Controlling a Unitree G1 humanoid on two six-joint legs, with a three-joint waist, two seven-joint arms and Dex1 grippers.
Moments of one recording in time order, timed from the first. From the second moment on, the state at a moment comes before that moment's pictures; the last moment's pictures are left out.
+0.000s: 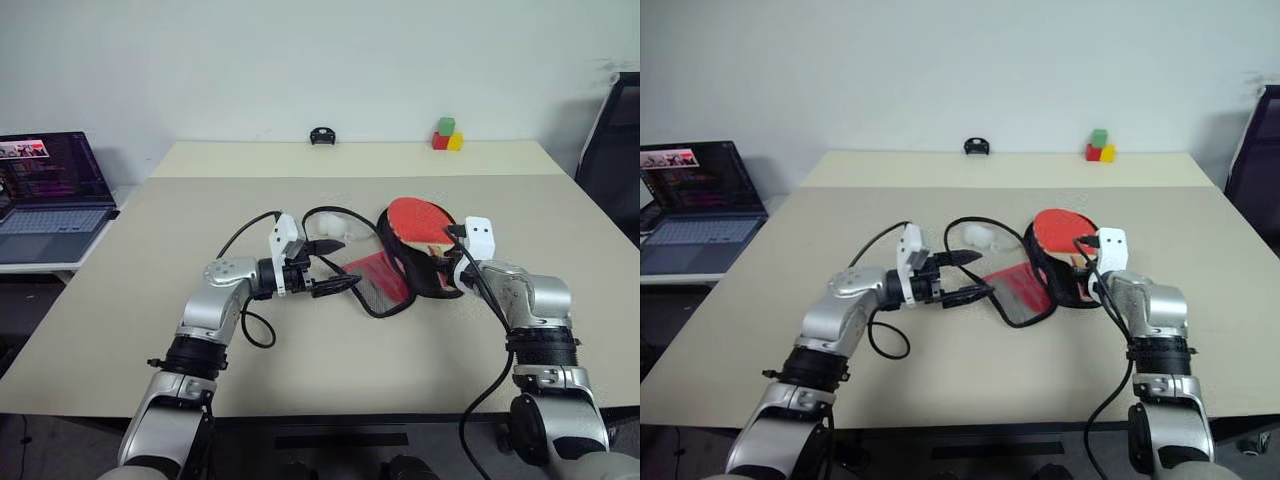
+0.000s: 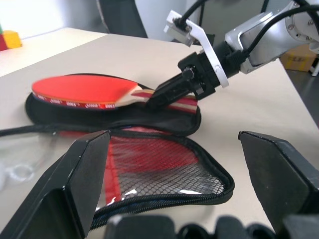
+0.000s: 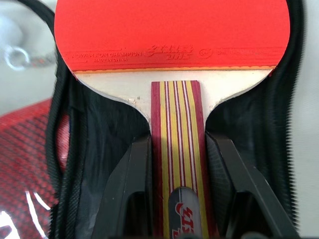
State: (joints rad) left arm -0.67 0.40 -0.07 0.30 -0.34 0.24 -1.13; right arm -0.74 -0.30 -0.18 0.27 0.29 0.98 0.18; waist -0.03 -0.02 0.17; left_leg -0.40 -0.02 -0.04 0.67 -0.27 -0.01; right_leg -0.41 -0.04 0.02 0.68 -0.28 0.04
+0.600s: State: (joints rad) left arm -0.66 0.40 -0.07 0.28 -0.34 0.25 -1.11; right arm -0.78 -0.29 -0.13 0.35 0.25 0.91 0.18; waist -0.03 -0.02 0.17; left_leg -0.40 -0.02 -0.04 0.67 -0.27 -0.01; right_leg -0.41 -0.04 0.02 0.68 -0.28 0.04
